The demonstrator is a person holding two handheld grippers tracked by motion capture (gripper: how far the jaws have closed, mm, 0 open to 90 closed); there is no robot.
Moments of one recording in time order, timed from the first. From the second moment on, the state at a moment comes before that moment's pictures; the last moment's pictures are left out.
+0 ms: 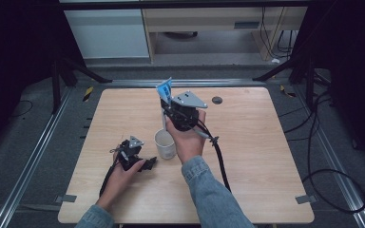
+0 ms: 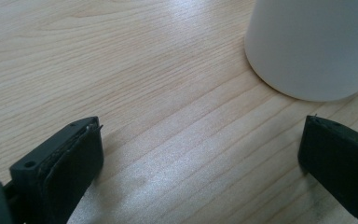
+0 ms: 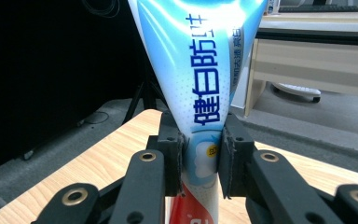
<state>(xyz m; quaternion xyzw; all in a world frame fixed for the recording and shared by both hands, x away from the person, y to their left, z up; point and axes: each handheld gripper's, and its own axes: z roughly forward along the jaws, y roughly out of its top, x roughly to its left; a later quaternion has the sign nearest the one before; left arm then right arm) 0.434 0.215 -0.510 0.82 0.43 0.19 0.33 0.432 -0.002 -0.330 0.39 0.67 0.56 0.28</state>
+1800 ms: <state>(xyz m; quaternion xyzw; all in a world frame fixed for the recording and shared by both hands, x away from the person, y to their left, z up) 0.434 0.216 -0.510 0.82 0.42 0.19 0.34 0.435 0.006 -0.426 0.44 0.67 0.55 0.22</state>
